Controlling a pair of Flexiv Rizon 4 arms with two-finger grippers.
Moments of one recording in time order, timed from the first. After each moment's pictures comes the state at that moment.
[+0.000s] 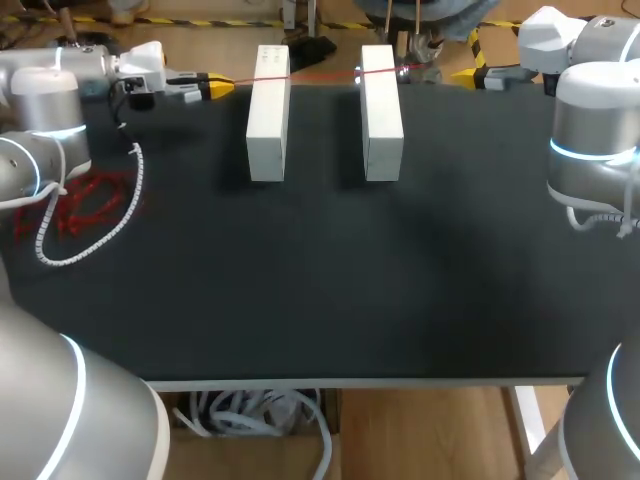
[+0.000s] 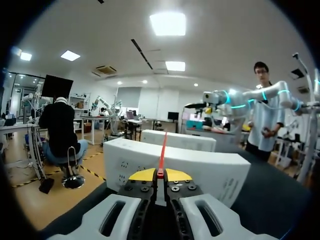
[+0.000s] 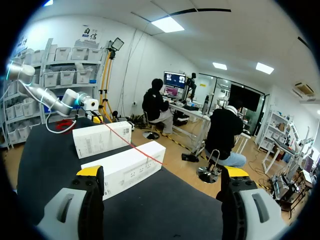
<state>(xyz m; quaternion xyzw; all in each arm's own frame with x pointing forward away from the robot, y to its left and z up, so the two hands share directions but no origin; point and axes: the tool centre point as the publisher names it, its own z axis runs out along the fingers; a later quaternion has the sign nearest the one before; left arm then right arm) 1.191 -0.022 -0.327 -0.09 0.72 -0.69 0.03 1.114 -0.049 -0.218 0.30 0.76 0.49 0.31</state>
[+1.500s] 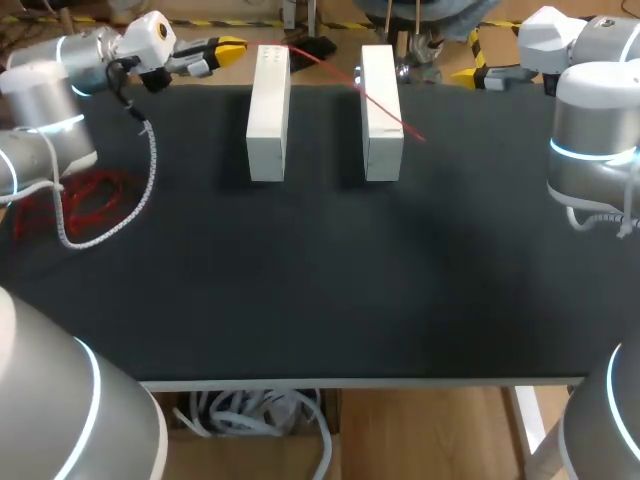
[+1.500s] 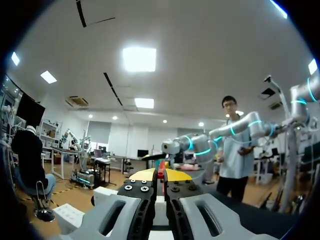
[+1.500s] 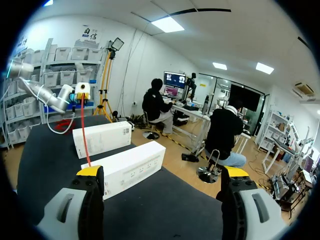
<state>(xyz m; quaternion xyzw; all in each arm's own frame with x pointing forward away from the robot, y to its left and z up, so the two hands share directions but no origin) 1.091 -0.066 -0.180 0.01 0.58 -0.81 -0.05 1.114 -0.049 -0.218 0.30 0.76 0.49 0.31</state>
